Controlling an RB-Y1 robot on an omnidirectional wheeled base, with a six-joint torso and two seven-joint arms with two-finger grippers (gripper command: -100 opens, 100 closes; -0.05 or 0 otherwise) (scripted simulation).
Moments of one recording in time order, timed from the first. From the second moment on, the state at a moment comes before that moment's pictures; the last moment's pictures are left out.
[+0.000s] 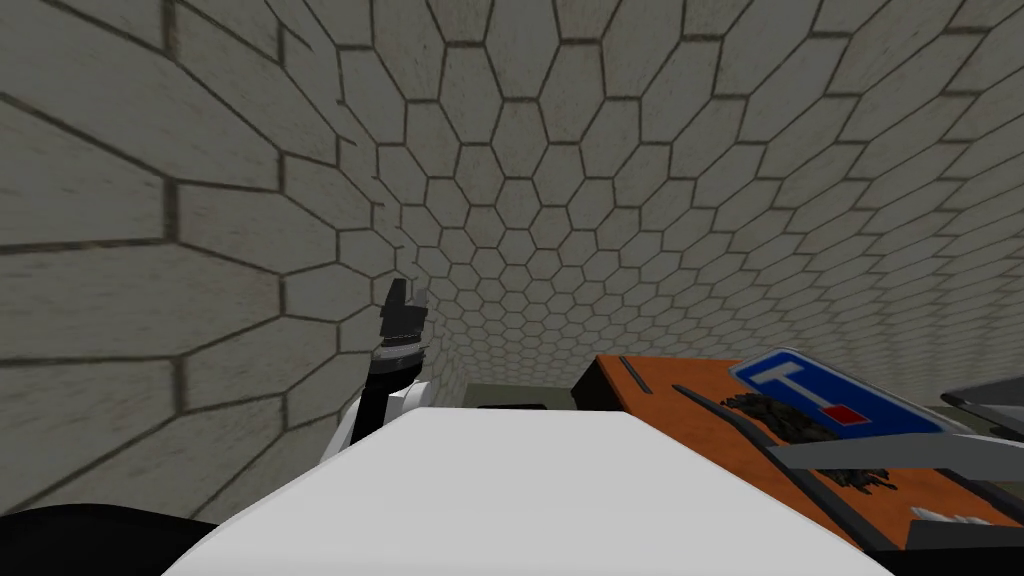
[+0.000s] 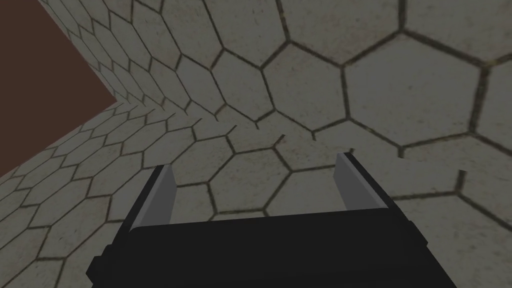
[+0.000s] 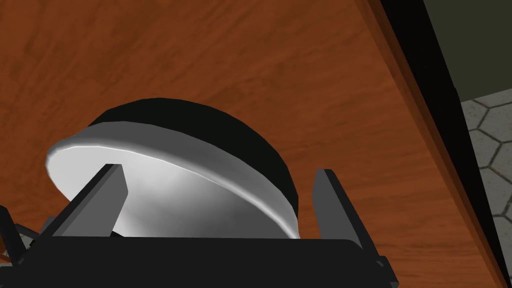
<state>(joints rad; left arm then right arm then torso) 0.52 0.01 0.04 -2.33 -0.10 -0.48 -0.03 0.41 -0.71 0.16 -0.03 0.38 -0.50 0.21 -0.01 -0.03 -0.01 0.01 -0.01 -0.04</state>
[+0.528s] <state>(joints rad) 0.52 0.01 0.04 -2.33 -0.10 -0.48 -0.03 0.41 -0.70 0.33 -0.05 0.22 -0.45 0.14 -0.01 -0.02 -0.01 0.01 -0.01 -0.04</state>
